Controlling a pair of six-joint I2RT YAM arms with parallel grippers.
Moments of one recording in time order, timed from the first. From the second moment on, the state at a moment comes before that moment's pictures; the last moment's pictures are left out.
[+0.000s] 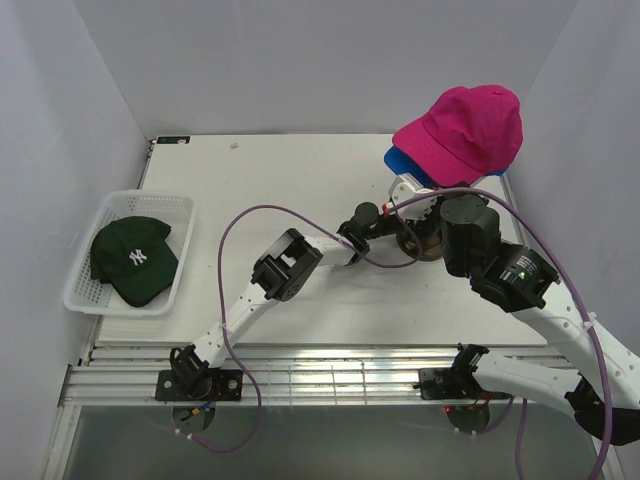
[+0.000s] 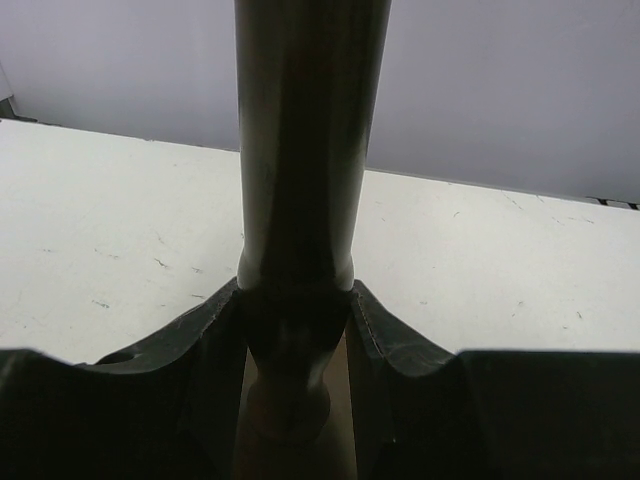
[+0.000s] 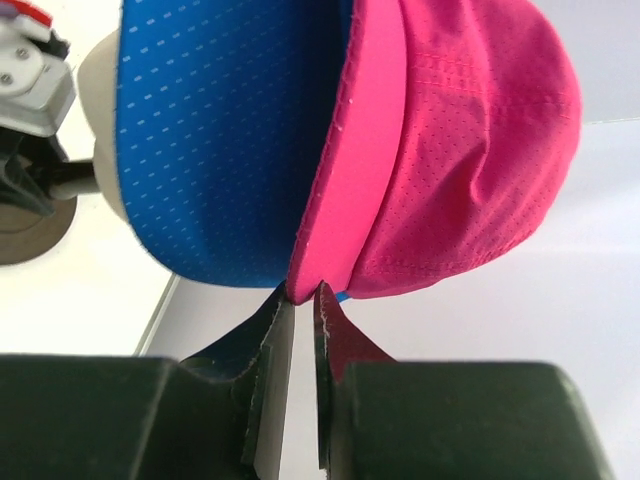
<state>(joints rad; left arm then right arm) -0.85 2.73 1.95 1.05 0.55 -0.18 0.87 0.94 1.25 -0.61 0.82 -1.02</state>
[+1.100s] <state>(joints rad) -0.85 2.73 1.98 0.99 0.55 -0.16 0.94 1.14 1.81 -0.92 0.56 -0.61</state>
